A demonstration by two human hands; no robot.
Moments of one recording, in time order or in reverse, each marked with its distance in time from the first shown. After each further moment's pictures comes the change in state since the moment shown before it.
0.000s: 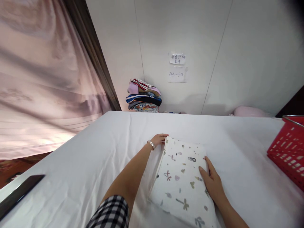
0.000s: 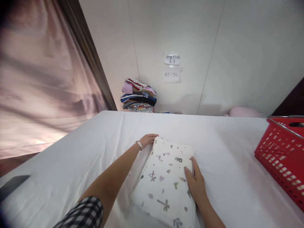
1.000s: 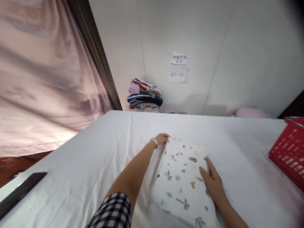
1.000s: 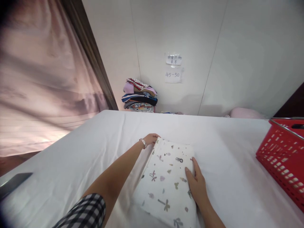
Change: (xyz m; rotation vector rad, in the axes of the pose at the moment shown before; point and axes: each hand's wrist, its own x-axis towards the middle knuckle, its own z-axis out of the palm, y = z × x) left_hand 0.003 0.012 0.014 0.156 0.036 -0.080; right_hand -0.002 -0.005 -0.001 -0.011 -0.007 0.017
